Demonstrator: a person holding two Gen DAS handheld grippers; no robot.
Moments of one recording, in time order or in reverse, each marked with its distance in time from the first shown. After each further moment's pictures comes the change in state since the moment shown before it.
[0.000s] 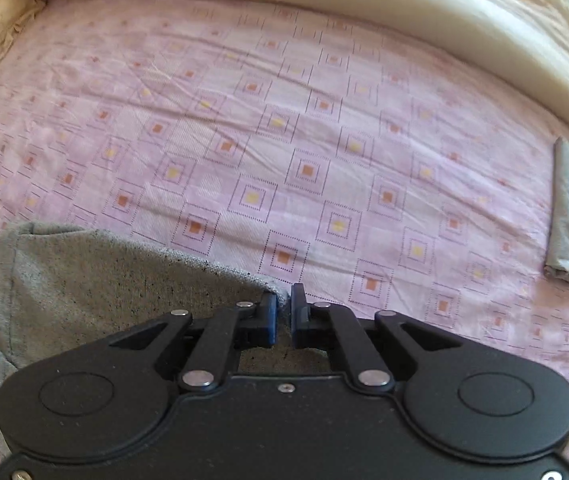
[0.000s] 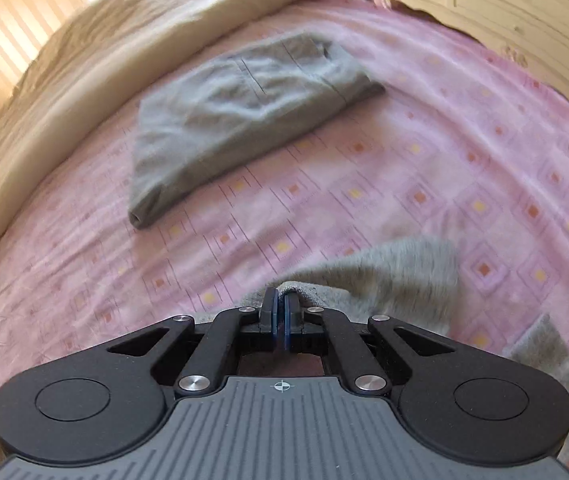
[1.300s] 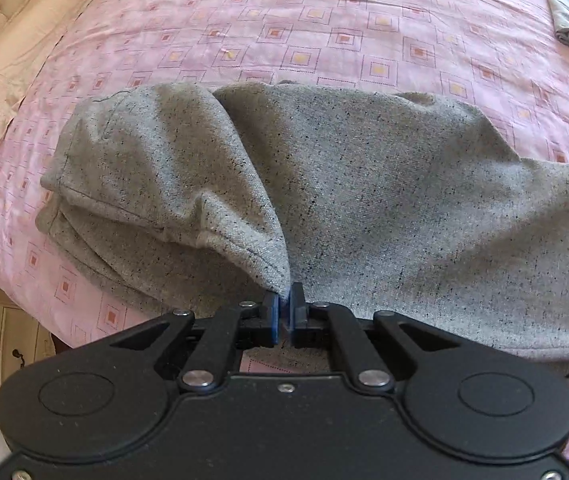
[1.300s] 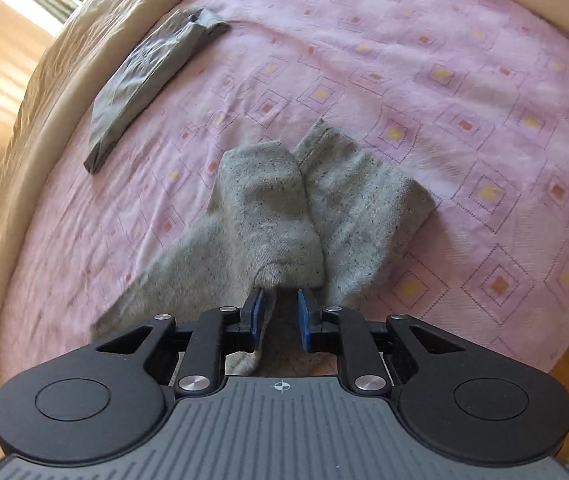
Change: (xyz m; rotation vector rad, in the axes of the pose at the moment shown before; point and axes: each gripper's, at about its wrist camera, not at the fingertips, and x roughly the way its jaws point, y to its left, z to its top) left arm -0.036 0.022 -0.281 0.070 0.042 0.233; right arm -0.062 -0.211 -0.121 0.300 0.156 0.152
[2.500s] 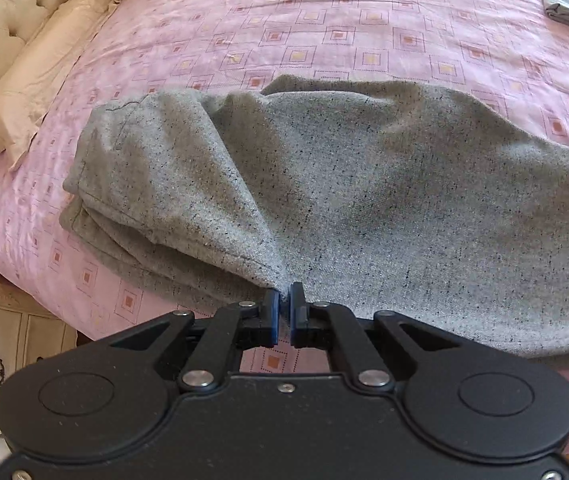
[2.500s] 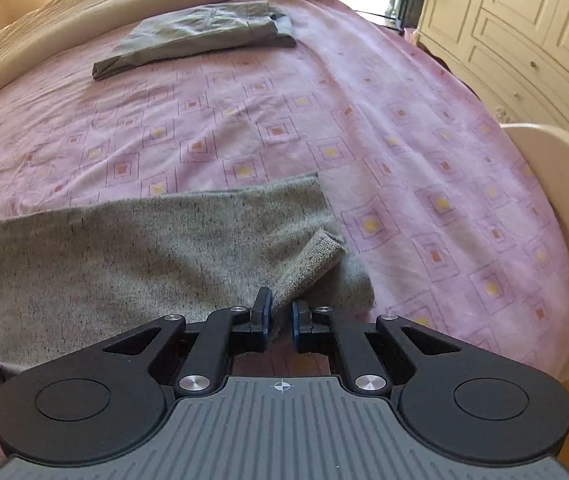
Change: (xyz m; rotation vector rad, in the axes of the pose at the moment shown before) left arm -0.013 -0.019 -0.031 0.041 -0.054 0.080; right arm 0.001 0.017 -0.021 -0.668 -0.160 -0.263
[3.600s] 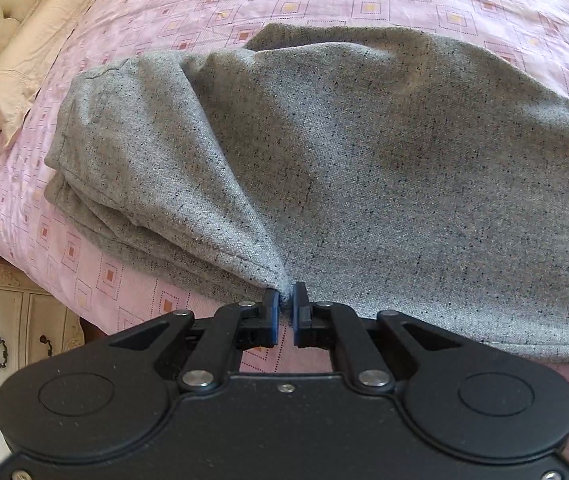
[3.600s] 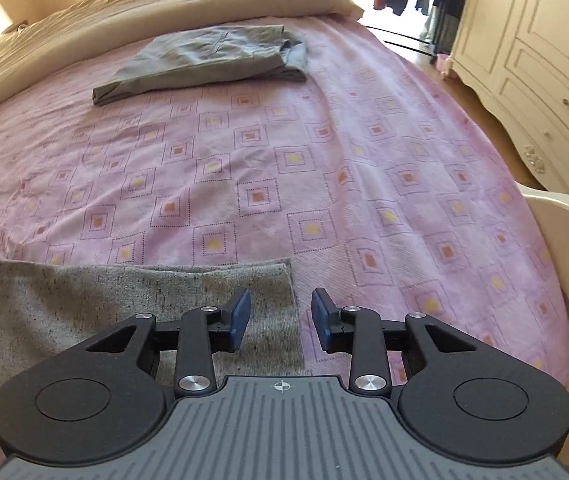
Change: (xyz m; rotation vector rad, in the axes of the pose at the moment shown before) left arm 0.033 -0.018 -0.012 0.011 0.105 0.049; right arm 0.044 -0.040 0.062 -0.086 -0.005 0.073
